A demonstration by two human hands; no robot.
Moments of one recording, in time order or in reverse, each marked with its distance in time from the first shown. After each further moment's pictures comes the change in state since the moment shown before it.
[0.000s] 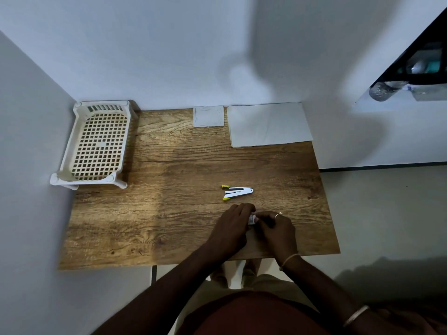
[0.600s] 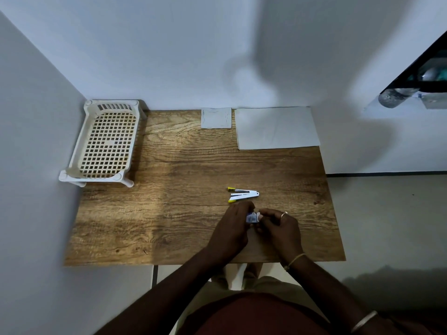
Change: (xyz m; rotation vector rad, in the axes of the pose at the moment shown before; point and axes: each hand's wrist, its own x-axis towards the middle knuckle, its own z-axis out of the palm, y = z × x) left_hand -0.009 -0.004 -0.007 -0.162 0.151 -0.082; right_hand 0.006 -0.012 0.000 0.333 -0.056 0.045
